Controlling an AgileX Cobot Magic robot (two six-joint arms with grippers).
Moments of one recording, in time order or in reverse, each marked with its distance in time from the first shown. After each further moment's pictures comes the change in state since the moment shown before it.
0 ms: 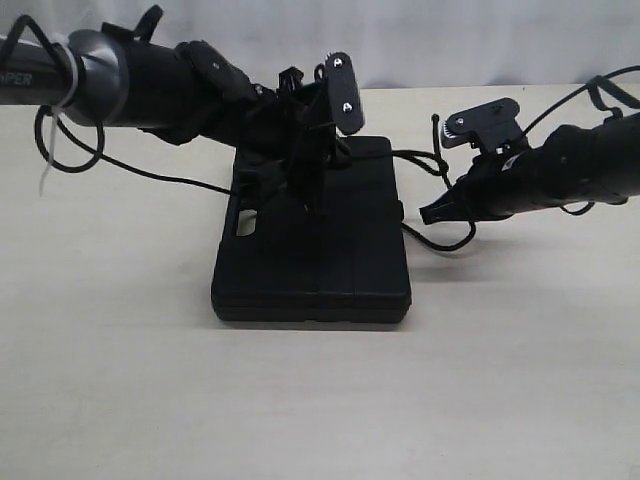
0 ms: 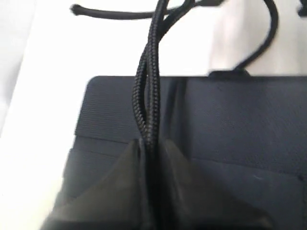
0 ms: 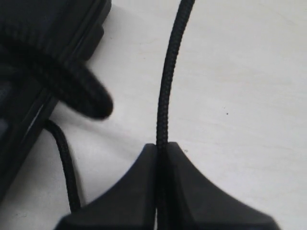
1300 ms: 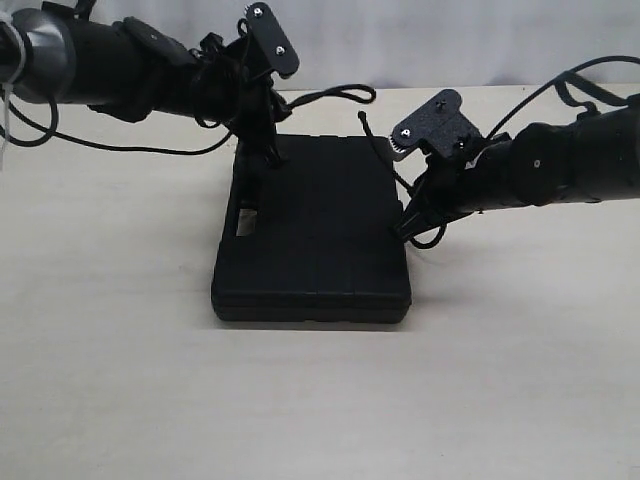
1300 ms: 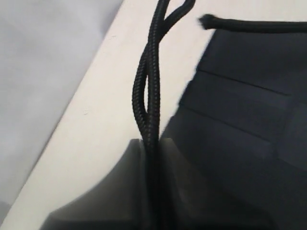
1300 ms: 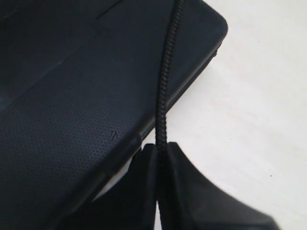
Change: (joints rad) left arm 0.134 -0.004 0.001 -0.114 -0.130 -0.022; right arm 0.139 -0.077 0.020 -0.008 -0.003 -0.205
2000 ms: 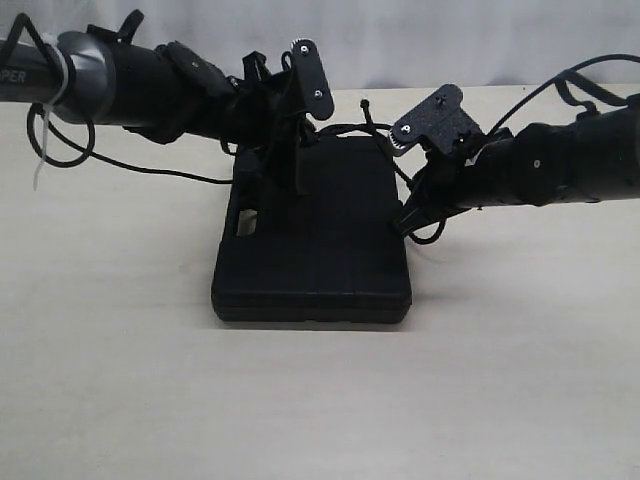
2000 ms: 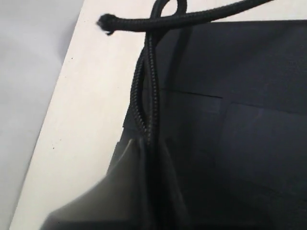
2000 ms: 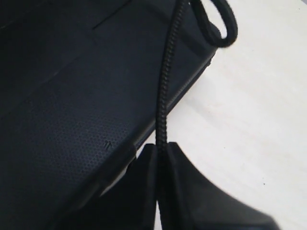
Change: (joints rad) left arm -0.077 0.035 0.000 0.077 -0.004 0.095; right arm 0.002 0.000 0.000 -0.002 -0.031 0.000
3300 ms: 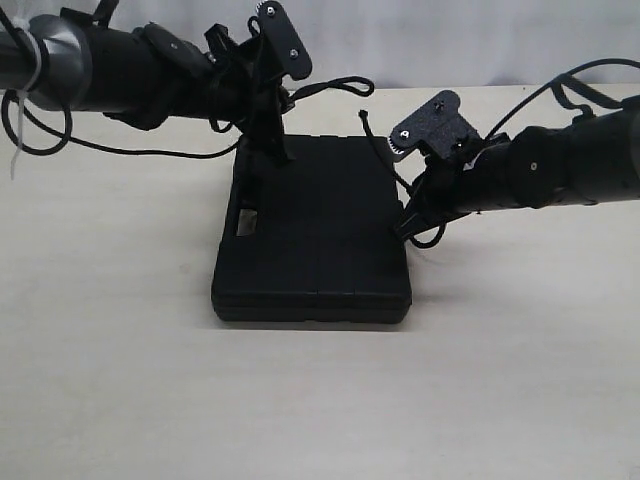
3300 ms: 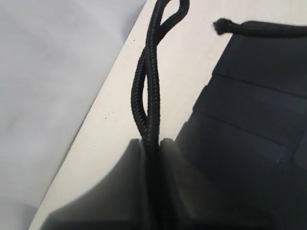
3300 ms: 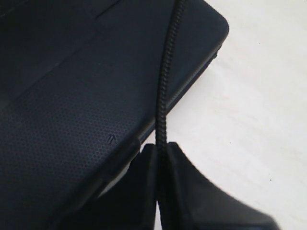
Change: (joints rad) left arm 0.028 -0.035 0.013 -0.004 -0.119 -0.109; right arm 0.000 0.011 0.000 -0.002 0.009 0.000
